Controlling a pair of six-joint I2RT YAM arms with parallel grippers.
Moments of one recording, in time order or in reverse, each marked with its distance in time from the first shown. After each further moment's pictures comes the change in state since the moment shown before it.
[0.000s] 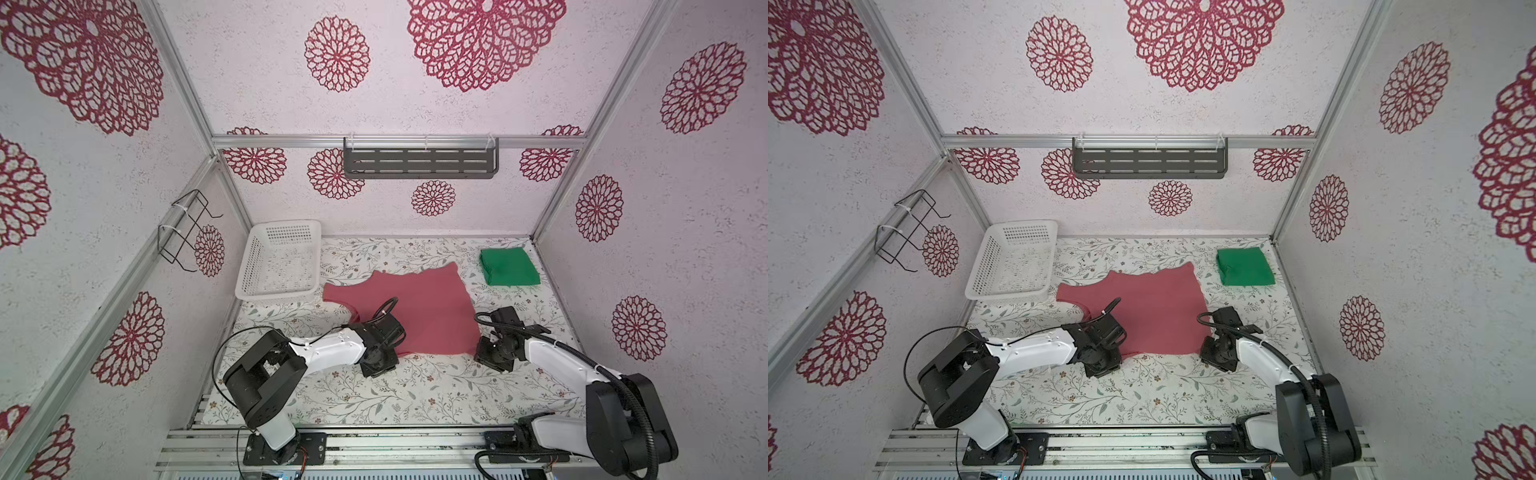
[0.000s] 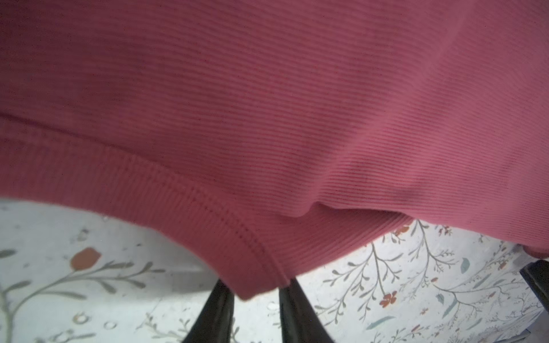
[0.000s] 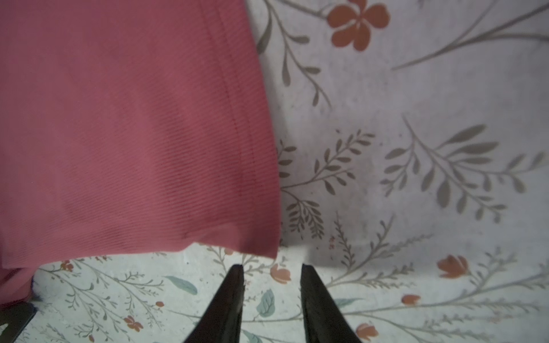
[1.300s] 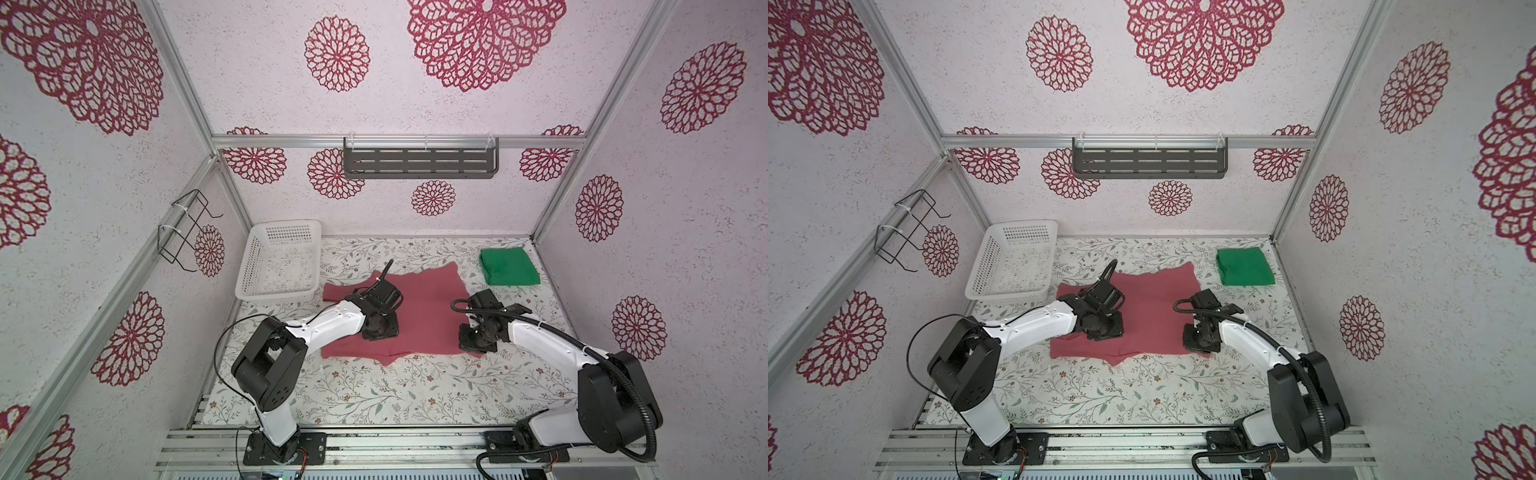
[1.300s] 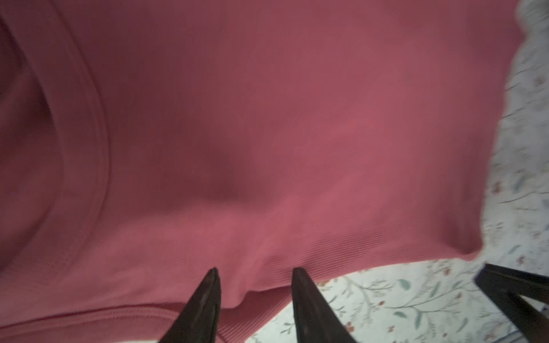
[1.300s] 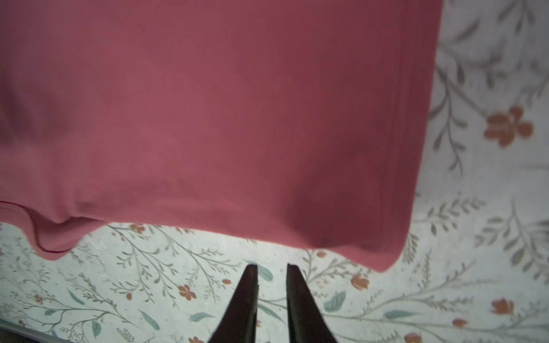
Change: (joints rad) left arm 0.132 0.083 0.223 -0.071 -0.036 0.365; right arm 0.156 0.073 0.199 -0.130 0.010 -0.077
